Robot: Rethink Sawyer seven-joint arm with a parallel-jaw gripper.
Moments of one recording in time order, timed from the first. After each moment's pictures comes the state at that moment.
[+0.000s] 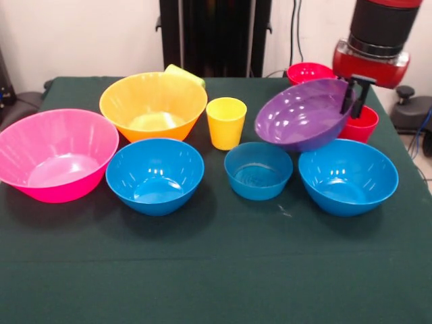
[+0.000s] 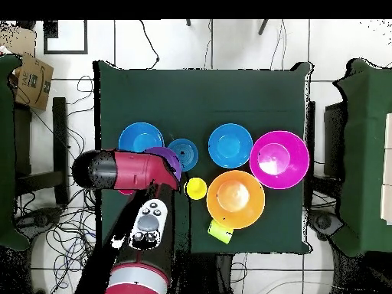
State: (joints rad) arm 0.21 -0.58 -0.18 1.64 0.22 0.51 2.11
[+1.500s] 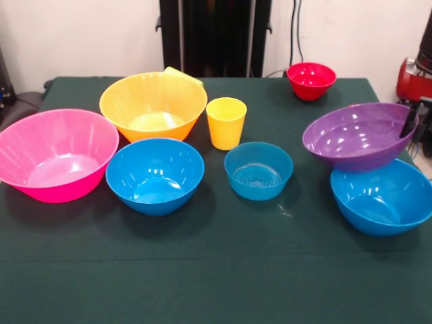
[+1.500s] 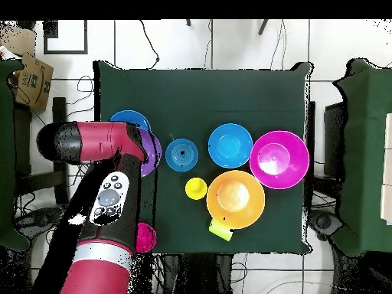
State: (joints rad) arm 0.31 -0.43 -0.24 1.31 0.26 0.69 2.16
